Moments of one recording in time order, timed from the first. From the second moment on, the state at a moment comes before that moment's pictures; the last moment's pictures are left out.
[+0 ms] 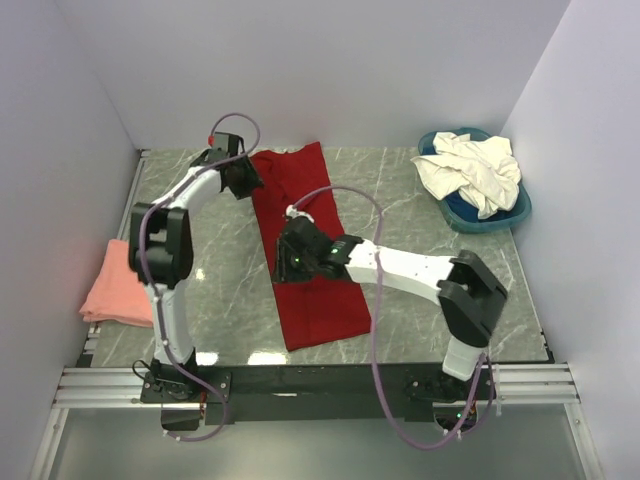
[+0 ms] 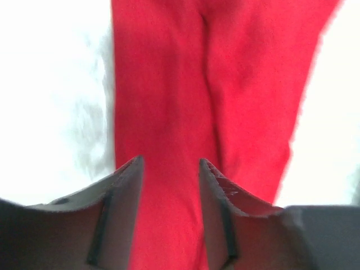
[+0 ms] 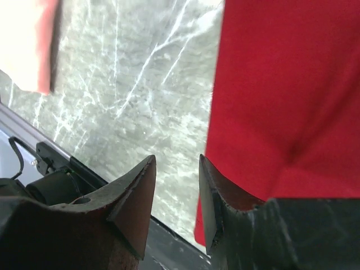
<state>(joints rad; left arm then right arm) -0.17 2.14 1.73 -0.44 0.09 -0.68 0.99 1.77 1.29 -0.34 -0.01 0.79</state>
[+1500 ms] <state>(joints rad) -1.00 1.26 0.56 -0.39 -0.25 -1.26 1.02 1.38 0.69 -0.48 0.25 0.75</state>
